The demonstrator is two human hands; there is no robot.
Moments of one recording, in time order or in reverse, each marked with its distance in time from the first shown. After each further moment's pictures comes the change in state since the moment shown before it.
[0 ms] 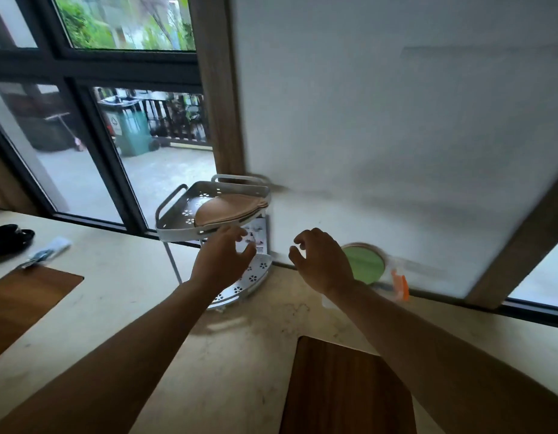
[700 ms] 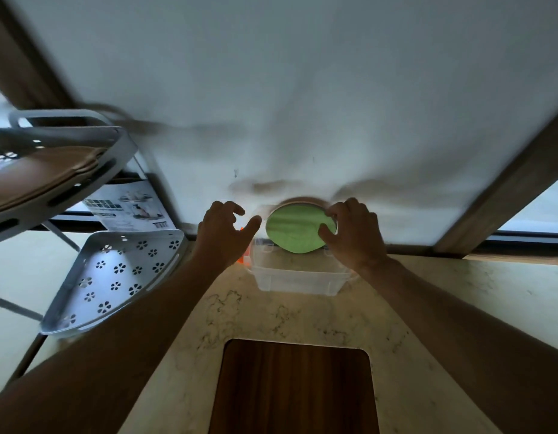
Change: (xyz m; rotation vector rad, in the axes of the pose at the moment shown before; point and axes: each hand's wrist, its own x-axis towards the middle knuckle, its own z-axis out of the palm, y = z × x) left_hand 0.088 0.028 0.279 -0.095 -0.176 -0.082; right_hand 0.020 0.286 0.032 -0.268 0.040 0.281
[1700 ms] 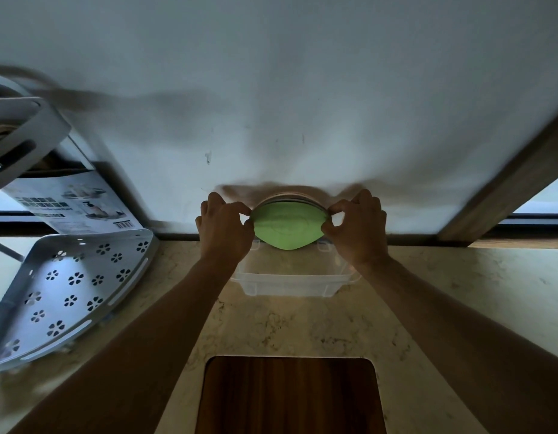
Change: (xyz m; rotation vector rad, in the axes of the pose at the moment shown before) left_hand 0.026 -0.007 0.076 0.159 -0.008 -0.008; right_hand 0.014 0.038 0.049 0.038 0.086 0.198
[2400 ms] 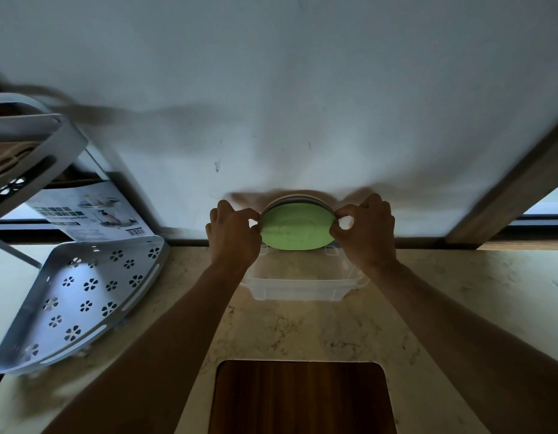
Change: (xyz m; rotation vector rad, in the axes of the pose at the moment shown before) left_hand -0.002 0.004 -0.005 0.006 -0.041 -0.019; right_hand -0.001 -0.002 -0.004 0.038 0.039 -0.004
